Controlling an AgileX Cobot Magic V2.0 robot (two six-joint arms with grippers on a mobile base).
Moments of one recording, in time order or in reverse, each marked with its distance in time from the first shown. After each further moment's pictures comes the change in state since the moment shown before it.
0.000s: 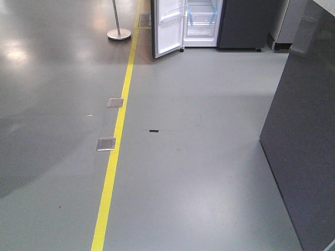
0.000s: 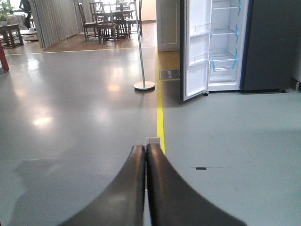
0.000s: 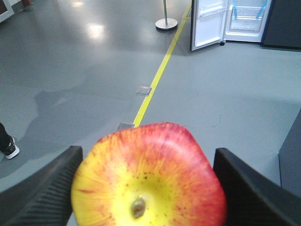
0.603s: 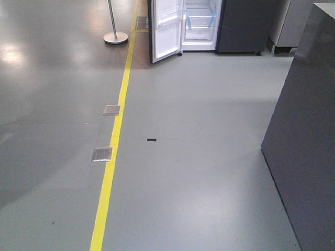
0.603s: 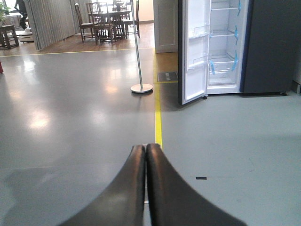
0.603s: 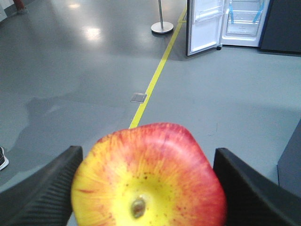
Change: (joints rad) left arm 0.000 0.000 0.000 0.000 0.000 0.000; right arm 0.000 0.000 0.000 0.000 0.000 0.000
